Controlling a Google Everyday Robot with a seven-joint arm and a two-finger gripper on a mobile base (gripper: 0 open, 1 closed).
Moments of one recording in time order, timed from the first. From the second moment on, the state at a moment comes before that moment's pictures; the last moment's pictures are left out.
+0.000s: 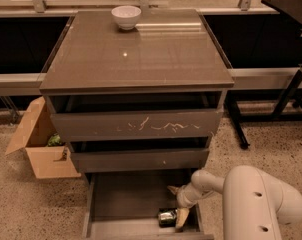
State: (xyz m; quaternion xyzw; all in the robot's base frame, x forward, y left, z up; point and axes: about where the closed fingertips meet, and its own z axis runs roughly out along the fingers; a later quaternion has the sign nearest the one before) arm 0.539 -0.125 0.156 -0.72 0.64 0.19 0.18
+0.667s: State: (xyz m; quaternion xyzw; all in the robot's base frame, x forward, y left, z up) arm 0.538 -0.114 0.135 -0.73 0.63 0.20 0.18
